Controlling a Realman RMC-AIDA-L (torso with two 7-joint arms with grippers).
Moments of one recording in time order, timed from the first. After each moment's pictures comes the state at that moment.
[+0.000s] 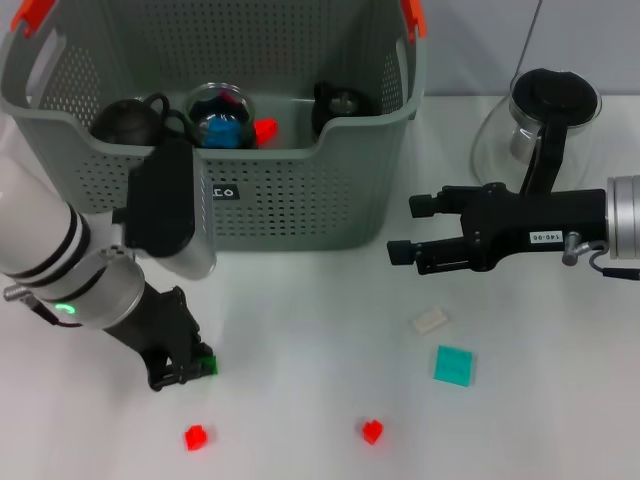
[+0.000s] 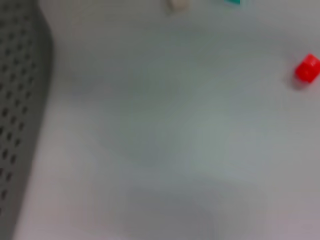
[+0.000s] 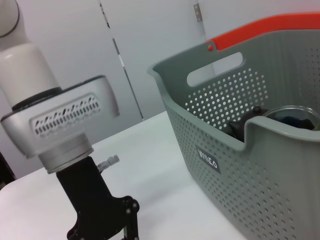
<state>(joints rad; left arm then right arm) -0.54 -2.17 1.29 1.19 2.70 1.54 -1.78 0.67 2.05 -0.88 -0.62 -1.96 -1.47 1.56</state>
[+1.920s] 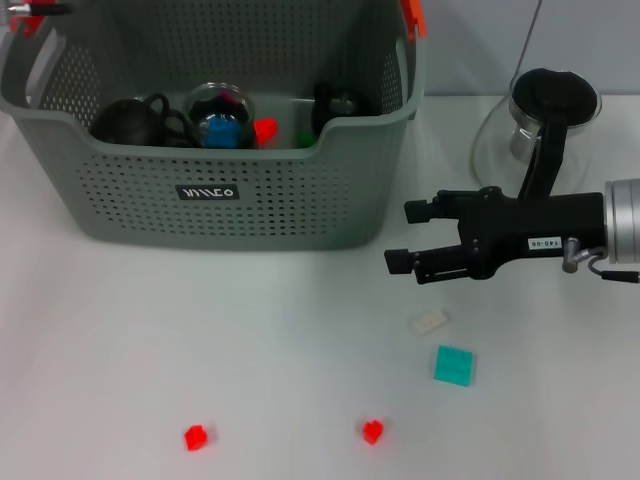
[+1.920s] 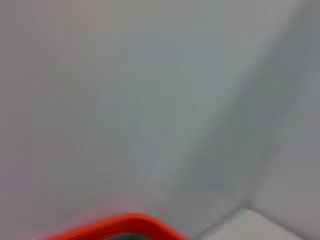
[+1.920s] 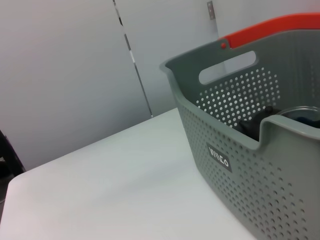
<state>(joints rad) -0.82 -1.95 0.74 0.99 2.04 1.34 -2.13 0.67 2.05 -0.89 -0.62 -1.96 -1.49 1.53</state>
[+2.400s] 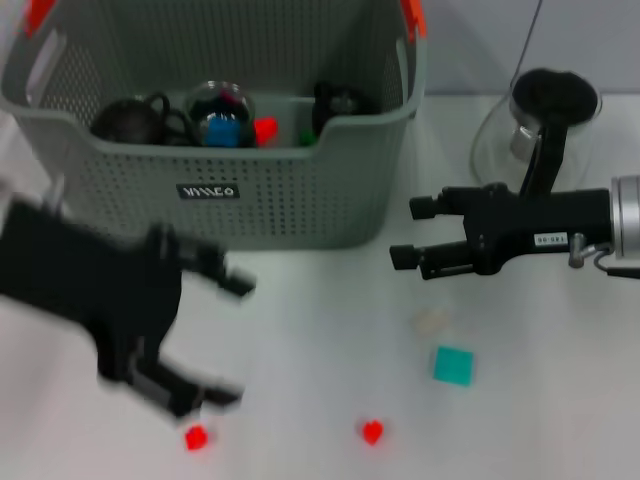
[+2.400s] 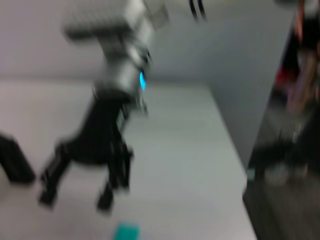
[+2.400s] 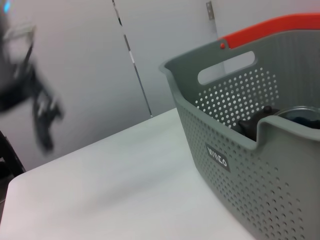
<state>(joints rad) -0.48 -2.07 0.96 1.56 2.04 2.10 -1.79 0.67 2.04 -0.89 -0.62 -1.96 -1.50 1.54</state>
